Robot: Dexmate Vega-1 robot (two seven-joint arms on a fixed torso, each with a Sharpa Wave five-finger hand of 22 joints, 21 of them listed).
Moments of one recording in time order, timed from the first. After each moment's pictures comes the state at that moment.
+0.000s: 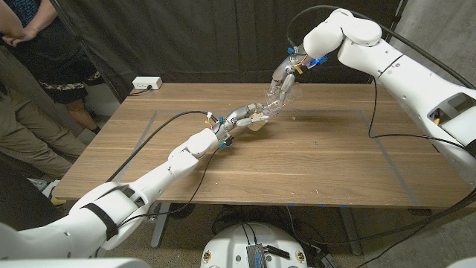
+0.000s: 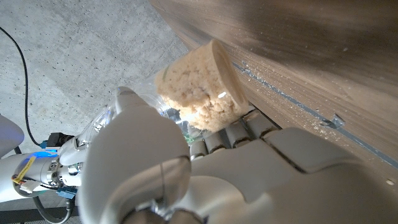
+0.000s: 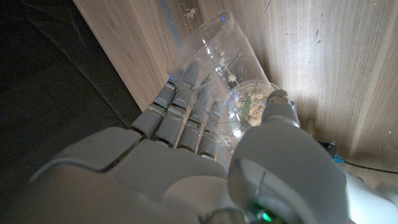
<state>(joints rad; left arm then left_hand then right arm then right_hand) 0.54 0.34 0.69 -0.94 -0.09 -0.59 -0.15 0.93 0.14 -0.27 0.08 0.27 0.25 -0.11 0.58 0.31 0.38 -0.17 0.48 0.56 0.42 -0.05 0.21 0.41 0.35 -0.04 0.34 0.21 -0.02 -0.67 -0.84 -1.58 -0.65 0.25 1.12 0.72 0.07 0.23 -0.14 0.17 0.40 -0.13 0.38 0.39 0.50 -0.11 0.61 0.71 0.74 -0.08 0.33 0.68 0.47 -0.04 0.46 0.22</state>
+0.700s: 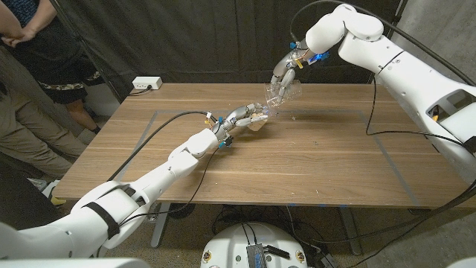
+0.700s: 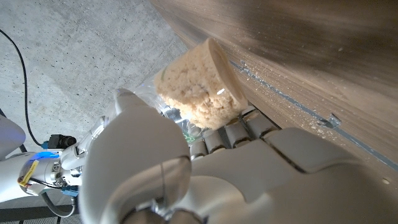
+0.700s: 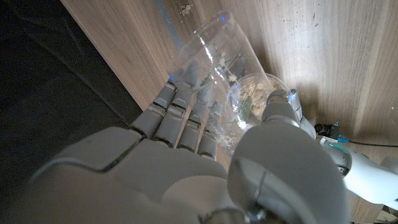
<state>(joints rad) 0.54 0.33 0.69 -0.92 -0.09 -0.61 -0.15 0.93 0.14 -0.27 0.08 0.27 0.25 -0.11 0.59 0.30 0.38 -0.17 0.48 0.56 0.42 -0.05 0.21 0.41 0.35 -0.04 0.34 0.21 -0.01 -0.65 -0.82 -1.54 -0.59 0.19 1.13 0.72 0.07 0.23 -0.14 0.17 0.40 -0.13 0.37 0.39 0.50 -0.11 0.60 0.71 0.74 -0.08 0.33 0.68 0.47 -0.04 0.46 0.22</state>
